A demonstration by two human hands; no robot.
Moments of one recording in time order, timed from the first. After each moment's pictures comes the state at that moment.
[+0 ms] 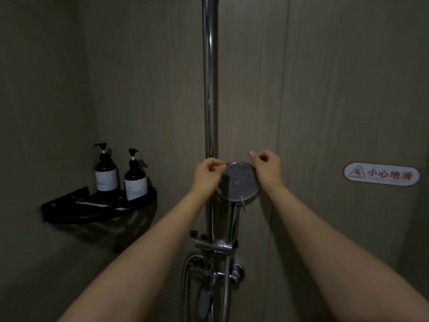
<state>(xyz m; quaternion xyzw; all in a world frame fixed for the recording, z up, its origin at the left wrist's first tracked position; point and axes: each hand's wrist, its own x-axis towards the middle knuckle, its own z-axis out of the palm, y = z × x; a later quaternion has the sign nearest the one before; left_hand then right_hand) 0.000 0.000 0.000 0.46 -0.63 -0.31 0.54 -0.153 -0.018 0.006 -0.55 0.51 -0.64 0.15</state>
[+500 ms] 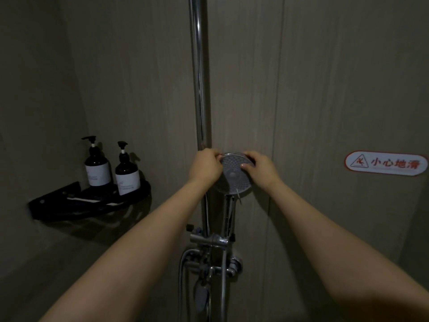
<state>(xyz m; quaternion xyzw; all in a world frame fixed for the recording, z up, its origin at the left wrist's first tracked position) -0.015 -0.017 0.011 0.55 -0.72 -0.06 0.42 -0.166 -0.024 -0.007 -0.70 0.54 -0.46 0.08</state>
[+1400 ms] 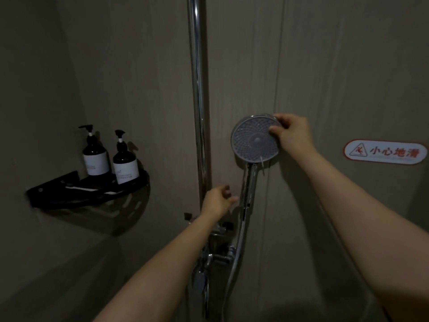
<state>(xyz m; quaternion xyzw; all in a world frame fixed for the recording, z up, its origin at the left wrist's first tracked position) -0.037 -0.003 -0.091 0.55 -0.66 -0.36 0.37 -0.217 -0.009 0.040 -0.62 0.48 -0.61 0.07</state>
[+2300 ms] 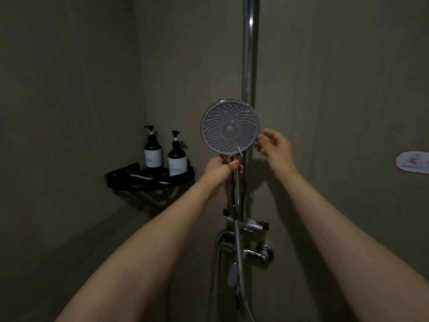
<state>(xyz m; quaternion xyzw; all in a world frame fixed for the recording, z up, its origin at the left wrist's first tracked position) 0.049 0.043 -0.014 0.48 -0.55 -0.39 0.56 -0.090 0.017 0.012 -0.61 0.33 -0.65 0.32</state>
